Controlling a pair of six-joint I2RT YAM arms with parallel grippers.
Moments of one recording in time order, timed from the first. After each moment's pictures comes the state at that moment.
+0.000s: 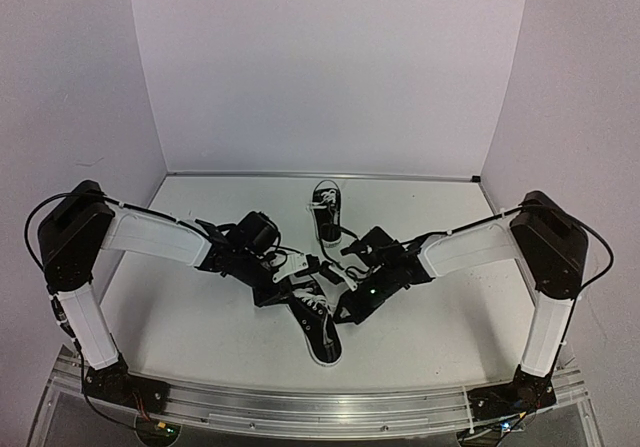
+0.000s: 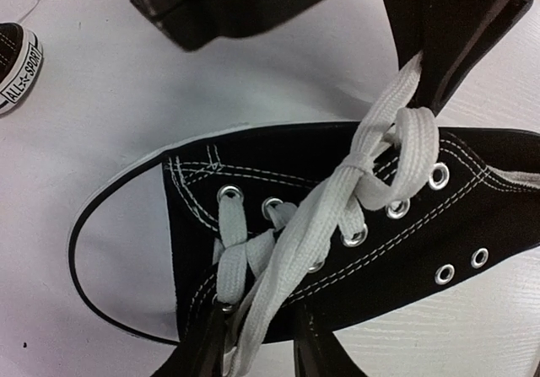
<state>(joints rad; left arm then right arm) -0.85 1.79 1.02 -0.21 0.25 0.45 0.87 1.91 1.06 -0.24 -0.45 0.13</state>
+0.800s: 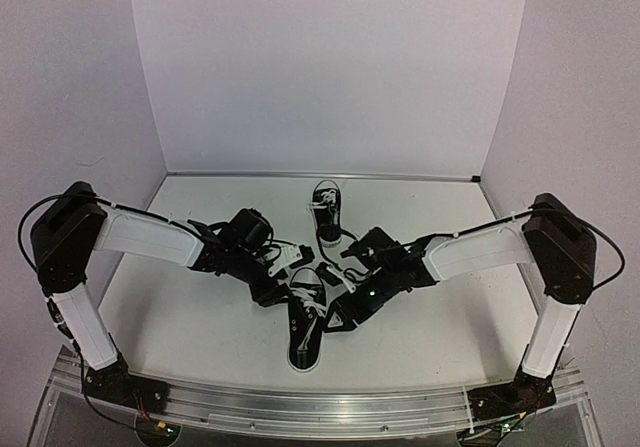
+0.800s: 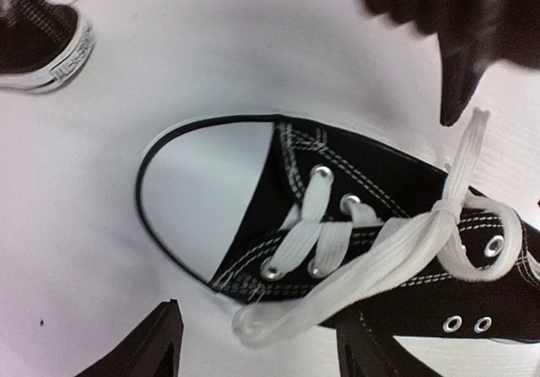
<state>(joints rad) -0.83 1.76 0.98 -0.15 0.22 0.39 0.91 1.86 1.05 -0.24 -0.48 0.20</state>
